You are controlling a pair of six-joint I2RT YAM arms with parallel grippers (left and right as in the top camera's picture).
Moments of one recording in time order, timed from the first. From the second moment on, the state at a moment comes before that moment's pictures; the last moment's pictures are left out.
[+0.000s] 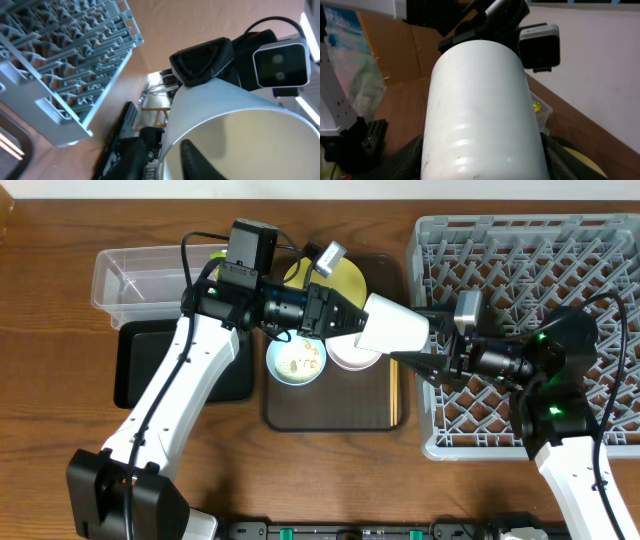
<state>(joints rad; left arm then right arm) -0.31 1.62 1.41 -0.65 1.33 -0.40 0.11 1.09 0.80 0.19 -1.18 -0.03</state>
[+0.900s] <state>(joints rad) -0.31 1.62 1.41 -1.07 0.43 -0.39 0.11 1.10 0.86 -0.37 -0.64 0.05</state>
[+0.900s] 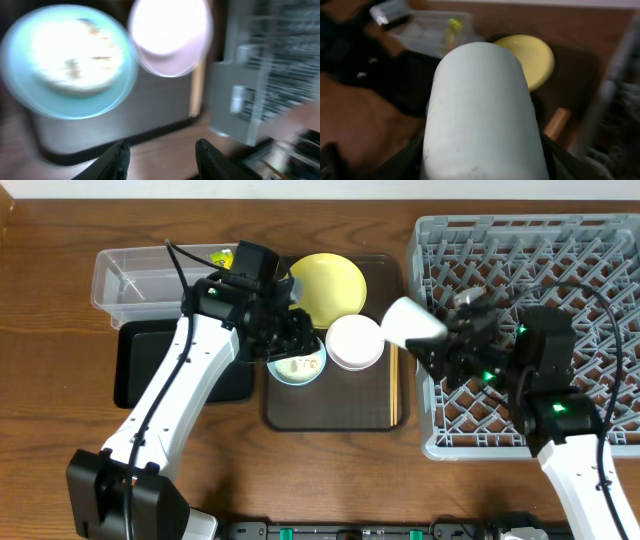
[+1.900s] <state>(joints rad) -0.31 1.61 1.41 -1.10 0.19 -0.38 -0.19 1.35 1.31 -1.24 0.01 0.14</state>
